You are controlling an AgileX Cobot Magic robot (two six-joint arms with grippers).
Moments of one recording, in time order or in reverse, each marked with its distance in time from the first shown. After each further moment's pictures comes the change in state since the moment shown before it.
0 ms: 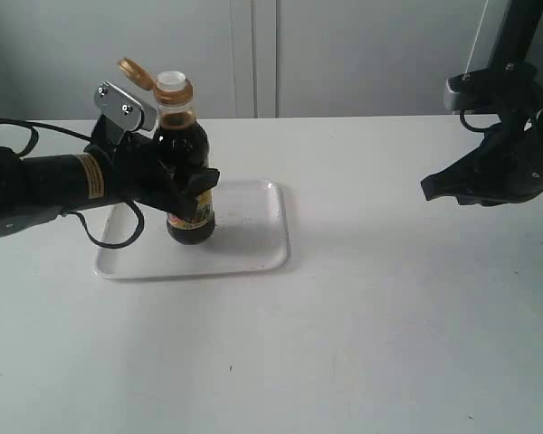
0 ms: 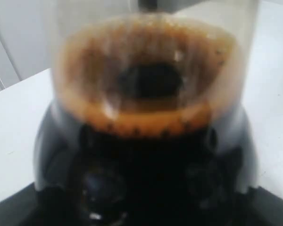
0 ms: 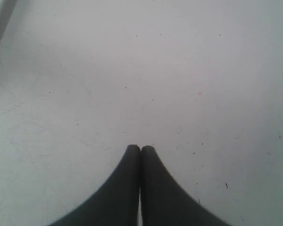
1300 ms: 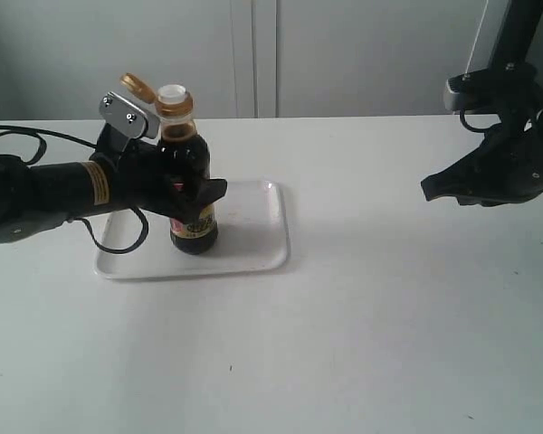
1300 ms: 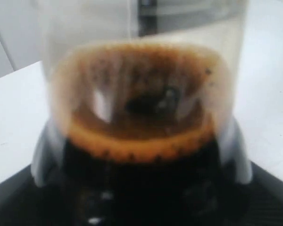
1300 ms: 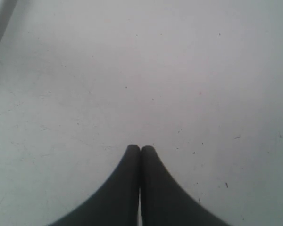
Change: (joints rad) left arm 0.000 0.043 -0.003 -0.018 -0.015 -0.004; right arm 0.000 0.000 0.000 0.000 0.000 0.000
